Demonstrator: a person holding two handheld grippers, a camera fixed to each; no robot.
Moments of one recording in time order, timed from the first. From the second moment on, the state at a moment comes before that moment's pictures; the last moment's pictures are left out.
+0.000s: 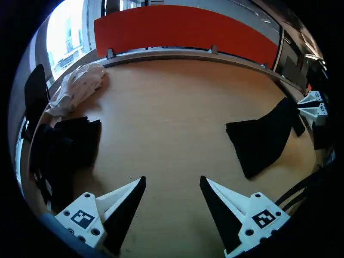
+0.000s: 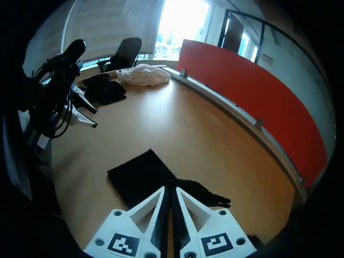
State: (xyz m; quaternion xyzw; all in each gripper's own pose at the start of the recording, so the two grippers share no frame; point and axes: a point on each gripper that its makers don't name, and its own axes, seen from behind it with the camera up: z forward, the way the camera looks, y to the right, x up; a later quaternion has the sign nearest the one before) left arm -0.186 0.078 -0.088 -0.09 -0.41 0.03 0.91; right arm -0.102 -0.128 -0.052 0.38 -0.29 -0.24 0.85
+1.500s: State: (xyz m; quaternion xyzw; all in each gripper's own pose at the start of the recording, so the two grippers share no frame) left arm -0.180 0.061 -0.091 -0.08 -0.41 0.03 0.91; right arm -0.177 -0.213 -0.081 0.46 -0.34 -0.24 0.78
